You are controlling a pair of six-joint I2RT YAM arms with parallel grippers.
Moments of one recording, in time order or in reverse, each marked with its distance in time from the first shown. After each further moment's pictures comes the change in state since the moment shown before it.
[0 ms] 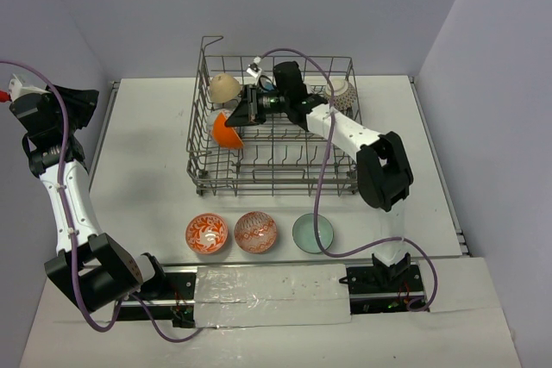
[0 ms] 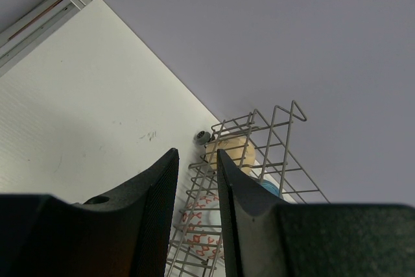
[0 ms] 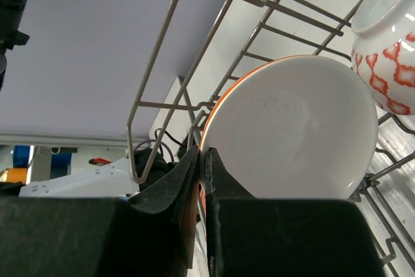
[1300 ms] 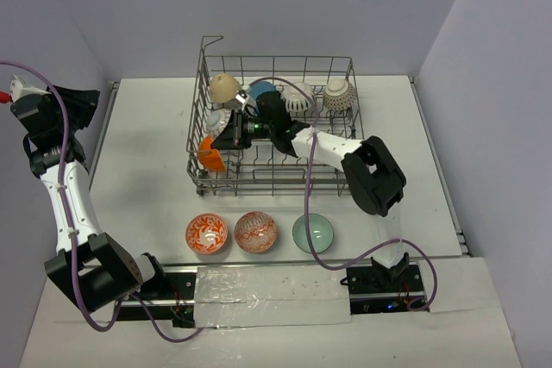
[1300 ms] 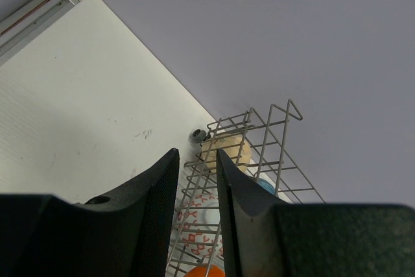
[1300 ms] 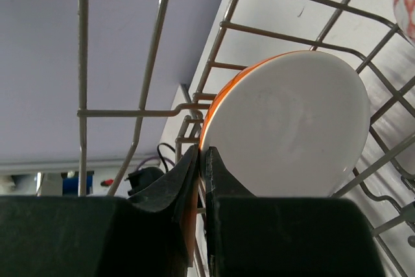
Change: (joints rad) left arm 0.000 0.000 -0.011 0.013 0.011 -0.017; right arm 0.123 0.010 -0.204 0.252 0.151 0.174
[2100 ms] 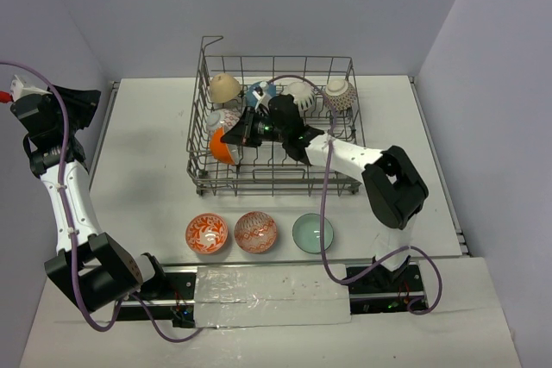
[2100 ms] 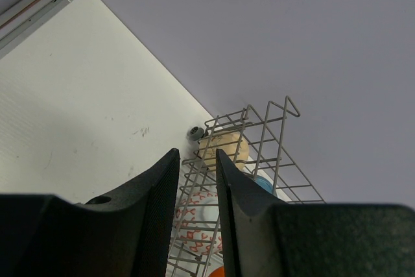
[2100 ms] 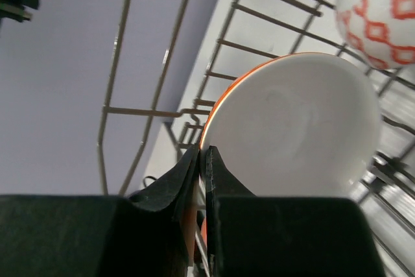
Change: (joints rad) left arm -0.001 0.000 0.000 0.000 0.014 -0.006; right arm 0.009 -0.175 -0.195 0.102 0.234 0.024
